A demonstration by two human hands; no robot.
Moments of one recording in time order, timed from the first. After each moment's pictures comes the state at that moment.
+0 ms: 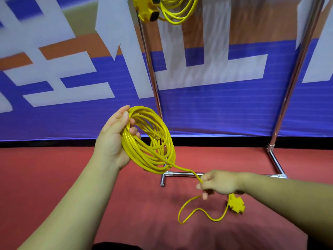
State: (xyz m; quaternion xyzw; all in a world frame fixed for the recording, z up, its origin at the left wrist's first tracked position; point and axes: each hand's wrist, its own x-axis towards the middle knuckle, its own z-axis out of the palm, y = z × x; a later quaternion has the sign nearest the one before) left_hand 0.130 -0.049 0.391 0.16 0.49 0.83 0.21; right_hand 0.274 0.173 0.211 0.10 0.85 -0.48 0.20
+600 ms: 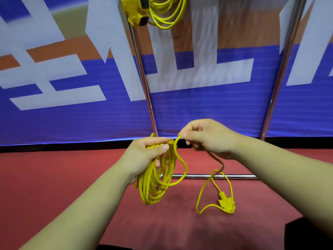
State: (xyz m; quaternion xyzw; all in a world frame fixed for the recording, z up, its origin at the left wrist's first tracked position) left_hand 0.159 -0.017 0.349 0.28 0.72 0.57 0.30; right_hand 0.276 0.173 0.360 0.10 0.75 -0.64 -0.09
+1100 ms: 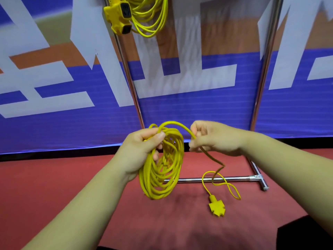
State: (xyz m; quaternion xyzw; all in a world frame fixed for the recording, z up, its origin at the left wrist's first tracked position) left_hand 0.183 0.023 0.375 0.33 0.66 0.62 0.28; right_hand 0.305 0.233 0.356 0.07 0.76 -0.65 -0.02
